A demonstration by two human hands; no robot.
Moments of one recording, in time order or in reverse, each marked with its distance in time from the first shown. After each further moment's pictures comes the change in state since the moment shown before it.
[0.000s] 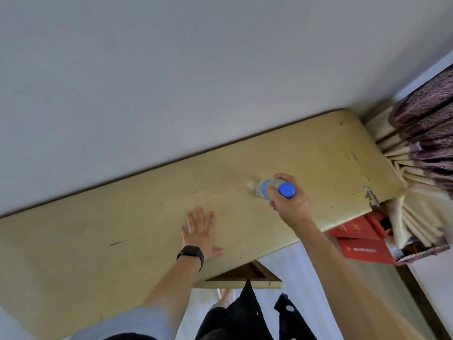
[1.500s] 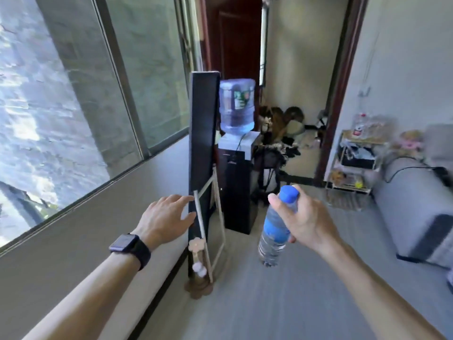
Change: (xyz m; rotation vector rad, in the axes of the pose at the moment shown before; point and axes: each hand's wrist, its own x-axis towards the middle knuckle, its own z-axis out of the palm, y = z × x) left_hand -0.876 0.888 0.400 0.854 0.263 2.451; right_hand -0.964 0.536 -0.530 0.153 2.030 0.903
